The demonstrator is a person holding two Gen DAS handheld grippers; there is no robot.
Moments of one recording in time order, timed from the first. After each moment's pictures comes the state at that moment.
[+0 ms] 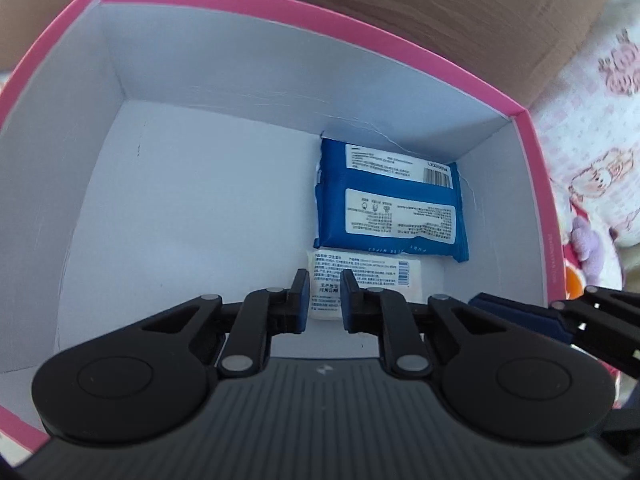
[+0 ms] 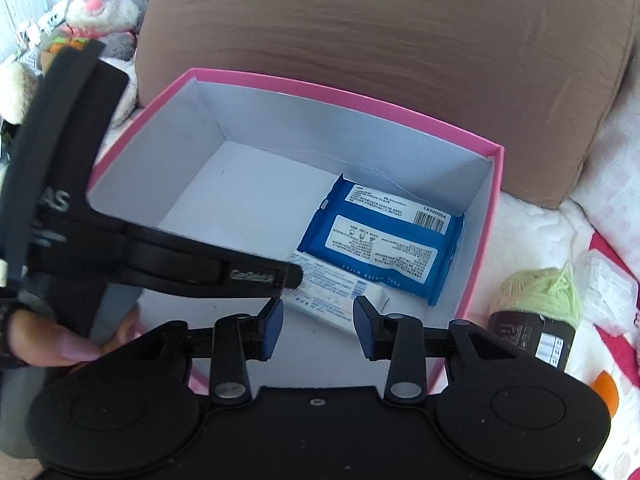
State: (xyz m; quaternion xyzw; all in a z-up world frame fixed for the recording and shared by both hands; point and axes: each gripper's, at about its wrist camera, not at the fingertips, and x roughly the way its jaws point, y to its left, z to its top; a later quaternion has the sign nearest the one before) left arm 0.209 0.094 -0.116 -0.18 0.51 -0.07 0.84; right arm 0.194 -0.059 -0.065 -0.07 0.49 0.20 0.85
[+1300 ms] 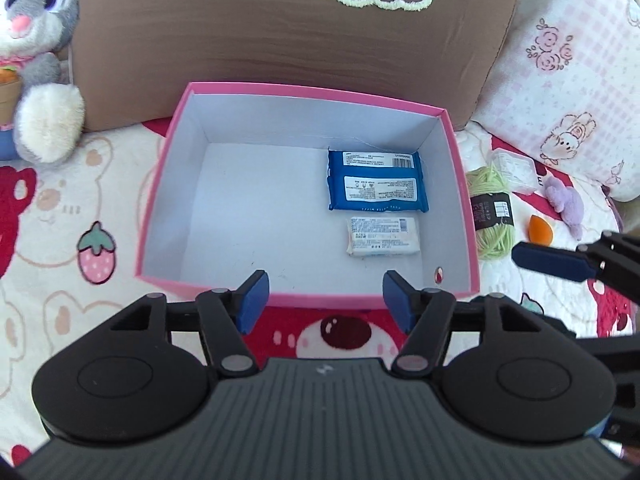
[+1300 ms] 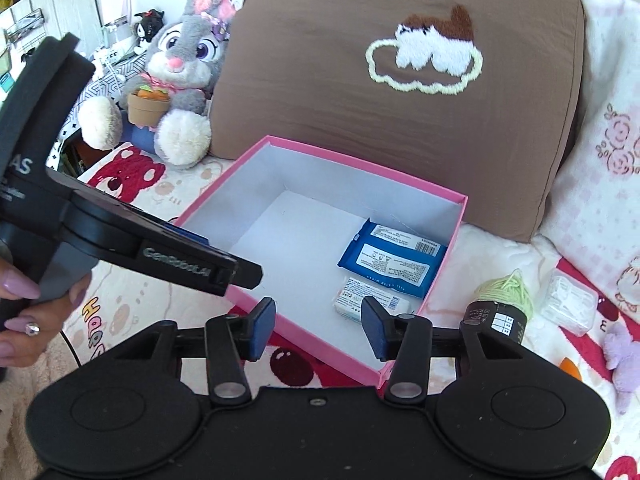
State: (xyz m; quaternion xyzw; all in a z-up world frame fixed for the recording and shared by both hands) left arm 0.100 0.098 0.011 -0.08 0.50 -0.03 0.86; right arm 0.091 -0.090 0.014 -0.07 0.40 0.26 0.88
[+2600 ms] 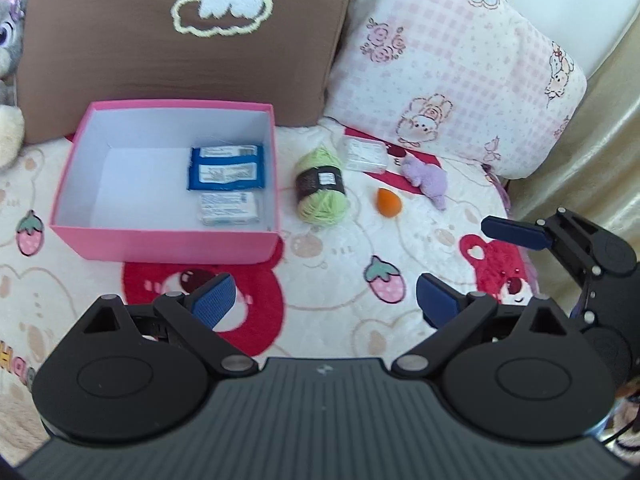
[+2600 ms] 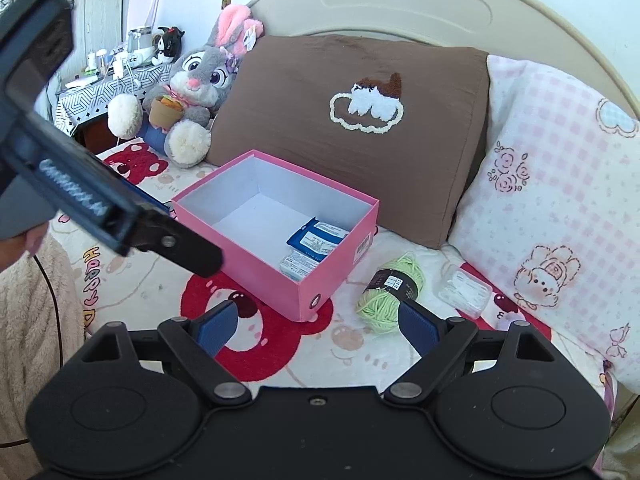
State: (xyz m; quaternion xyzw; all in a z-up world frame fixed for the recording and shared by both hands) left arm 0.000 -0.020 0.080 -0.11 0.46 -0.14 0.87; right arm -0.036 -0.200 0.053 -0.13 0.31 0.24 0.91
